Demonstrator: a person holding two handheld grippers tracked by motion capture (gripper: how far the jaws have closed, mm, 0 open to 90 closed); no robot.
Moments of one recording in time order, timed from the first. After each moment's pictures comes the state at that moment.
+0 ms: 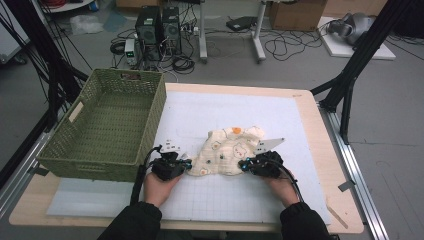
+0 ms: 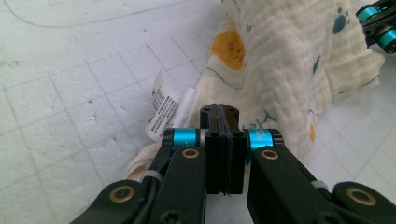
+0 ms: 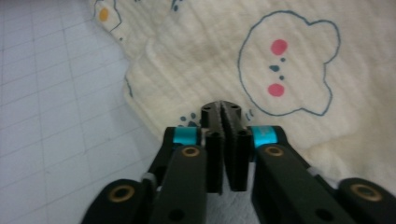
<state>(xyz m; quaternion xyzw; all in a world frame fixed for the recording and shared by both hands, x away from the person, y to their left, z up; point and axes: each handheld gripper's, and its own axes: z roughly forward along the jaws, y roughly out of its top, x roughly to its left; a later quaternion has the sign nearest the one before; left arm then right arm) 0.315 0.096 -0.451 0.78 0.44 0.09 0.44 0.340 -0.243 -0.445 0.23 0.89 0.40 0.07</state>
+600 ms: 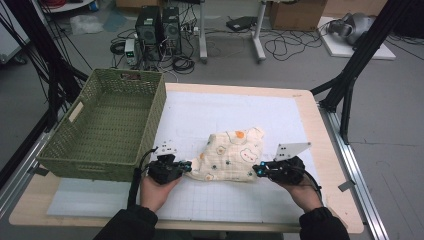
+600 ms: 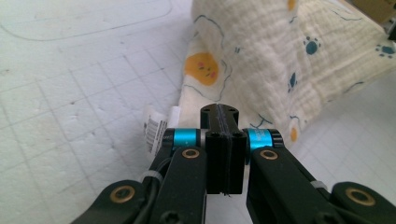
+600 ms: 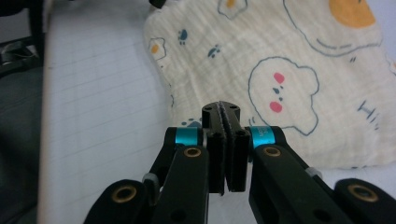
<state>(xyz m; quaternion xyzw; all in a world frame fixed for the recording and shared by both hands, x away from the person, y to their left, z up) 0.293 0.099 -0.432 0.78 0.42 0.07 0.47 0.298 -0.283 -0.398 0.19 0.88 0.44 0.06</state>
